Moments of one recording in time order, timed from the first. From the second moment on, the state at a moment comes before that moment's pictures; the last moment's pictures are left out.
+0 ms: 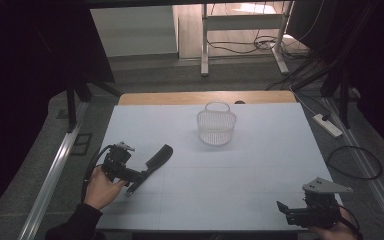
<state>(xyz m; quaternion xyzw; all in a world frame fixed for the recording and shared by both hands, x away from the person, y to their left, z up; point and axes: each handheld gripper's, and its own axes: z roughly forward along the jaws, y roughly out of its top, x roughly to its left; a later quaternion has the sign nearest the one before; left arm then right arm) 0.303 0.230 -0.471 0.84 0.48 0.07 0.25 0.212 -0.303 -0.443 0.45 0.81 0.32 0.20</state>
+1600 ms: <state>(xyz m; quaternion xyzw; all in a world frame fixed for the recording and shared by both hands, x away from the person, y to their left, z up) 0.318 0.206 -0.527 0.88 0.45 0.05 0.15 0.212 -0.301 -0.443 0.45 0.81 0.32 0.20</state>
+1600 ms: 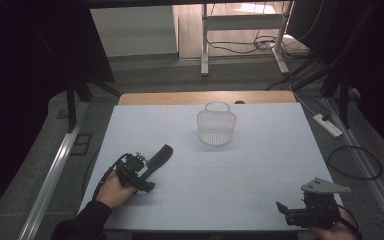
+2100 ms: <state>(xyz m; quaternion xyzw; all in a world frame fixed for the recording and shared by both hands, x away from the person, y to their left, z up) 0.312 0.204 -0.515 0.89 0.43 0.05 0.15 0.211 -0.300 -0.443 0.44 0.81 0.31 0.20</state>
